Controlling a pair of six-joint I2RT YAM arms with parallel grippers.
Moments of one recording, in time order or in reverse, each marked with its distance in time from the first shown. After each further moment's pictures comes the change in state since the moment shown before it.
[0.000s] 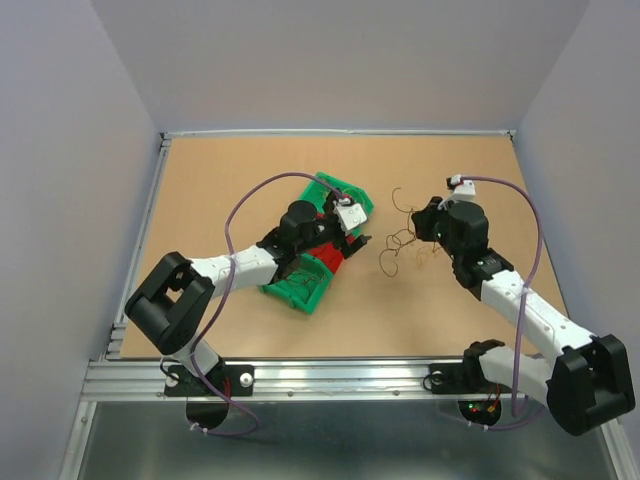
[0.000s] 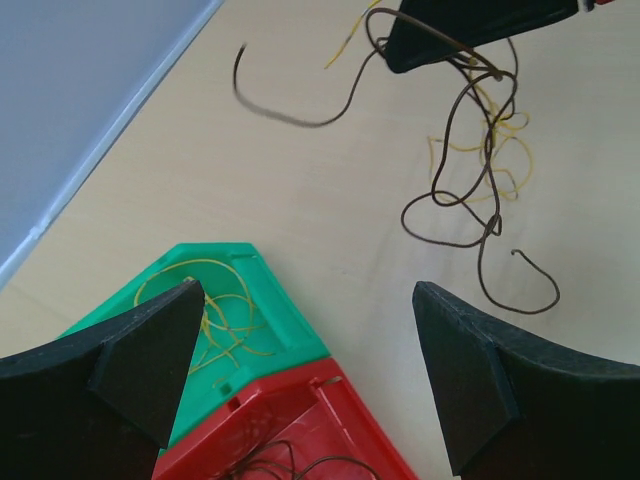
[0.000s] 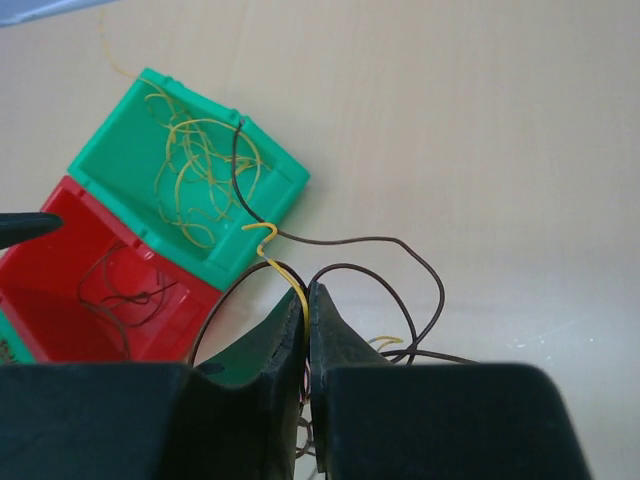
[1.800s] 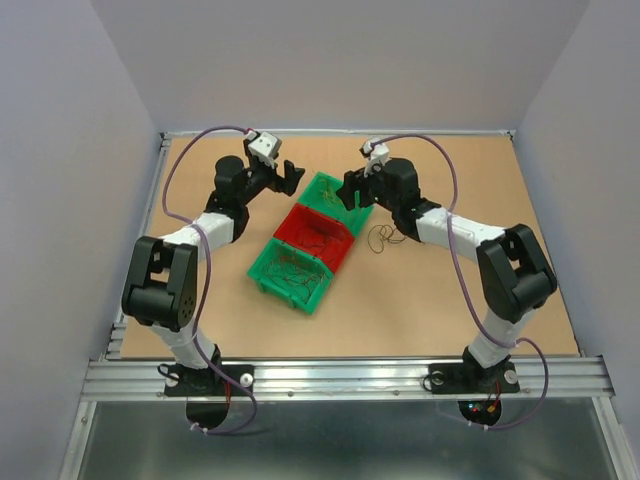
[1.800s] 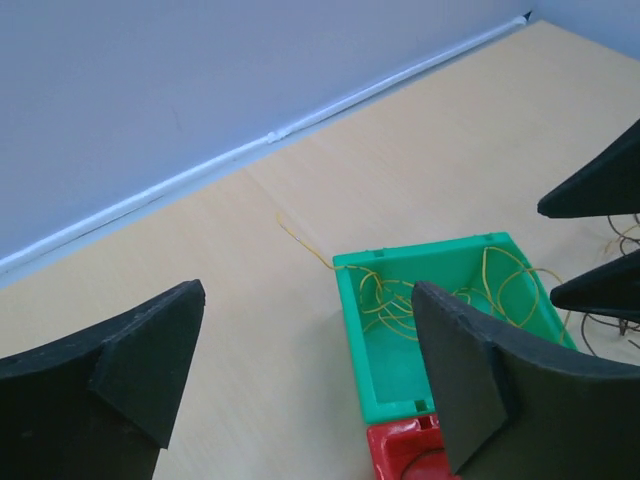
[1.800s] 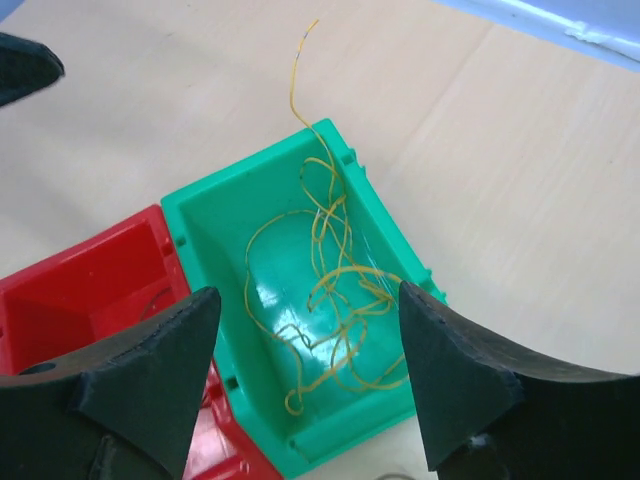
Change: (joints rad) left arm 0.502 0.108 0.155 0.053 0.127 -0.317; right arm 0.154 0.698 0.501 0.229 -0.302 -0.287
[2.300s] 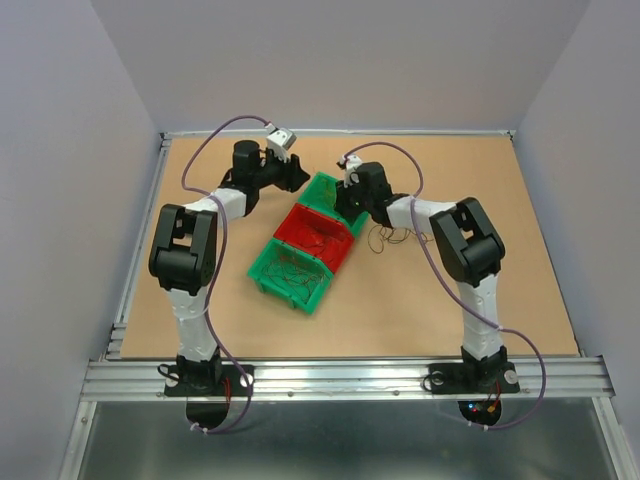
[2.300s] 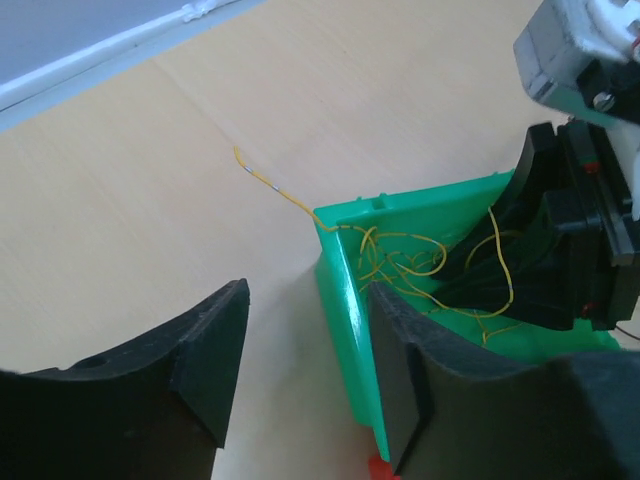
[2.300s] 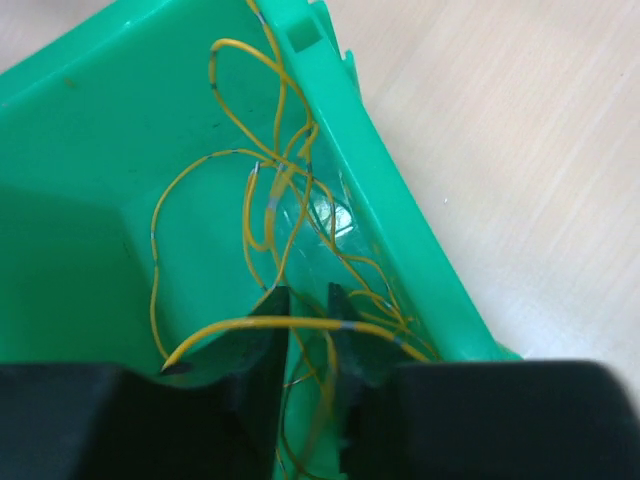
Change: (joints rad) left arm 0.011 0.293 0.303 -0.271 0.152 -0.011; right arm -0.001 0.373 0.251 -0.169 -0.032 0.002
